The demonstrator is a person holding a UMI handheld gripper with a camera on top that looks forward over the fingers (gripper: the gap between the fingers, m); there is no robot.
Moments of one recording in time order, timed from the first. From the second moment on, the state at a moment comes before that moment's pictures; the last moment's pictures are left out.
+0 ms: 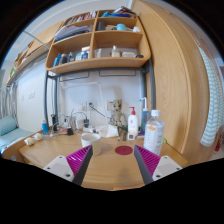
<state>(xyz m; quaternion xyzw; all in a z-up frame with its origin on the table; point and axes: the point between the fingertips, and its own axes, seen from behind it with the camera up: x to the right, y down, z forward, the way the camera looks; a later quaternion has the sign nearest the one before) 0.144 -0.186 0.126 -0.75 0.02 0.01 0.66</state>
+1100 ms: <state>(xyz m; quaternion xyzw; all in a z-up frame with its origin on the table) 0.282 -0.090 0.097 -0.75 0.03 -0.04 0.66</state>
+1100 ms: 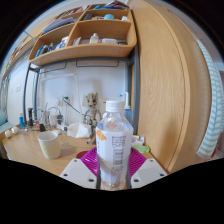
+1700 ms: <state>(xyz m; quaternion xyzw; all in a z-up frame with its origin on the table) 0.208 -0.040 0.142 -0.65 -0.34 -0.37 0.57</state>
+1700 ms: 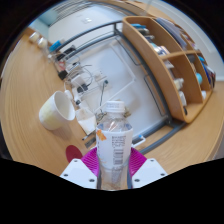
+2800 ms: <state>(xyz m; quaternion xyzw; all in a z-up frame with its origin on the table) 0.156 0.026 0.174 -0.45 -0.55 -0.55 0.44</state>
